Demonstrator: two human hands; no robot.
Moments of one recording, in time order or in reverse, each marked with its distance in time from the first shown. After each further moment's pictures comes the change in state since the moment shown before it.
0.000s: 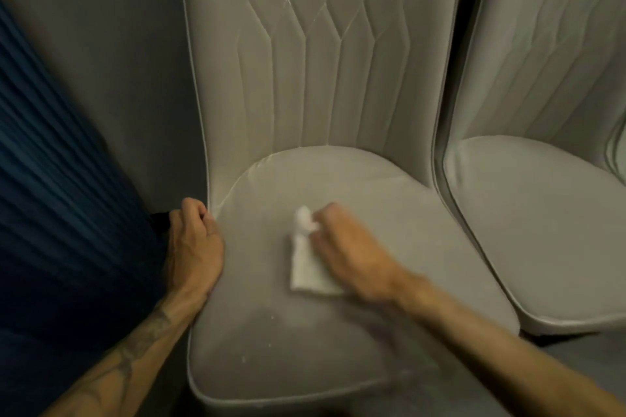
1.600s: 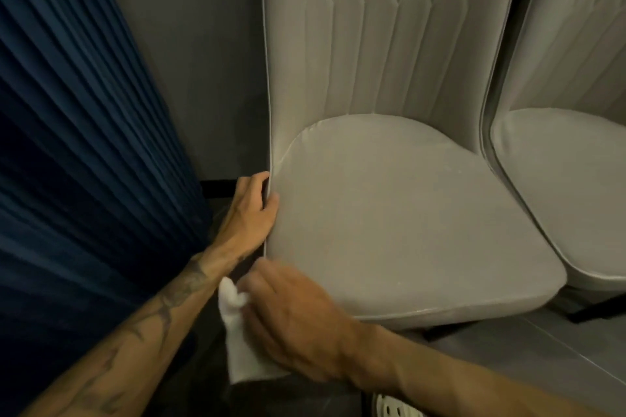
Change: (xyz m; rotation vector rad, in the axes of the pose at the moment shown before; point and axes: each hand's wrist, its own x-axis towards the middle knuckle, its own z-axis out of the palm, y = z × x) left_hand -0.015 -0.026 -0.048 0.020 -0.381 0.149; right_hand -0.045 -0.163 0.099 0.070 -0.170 -0.248
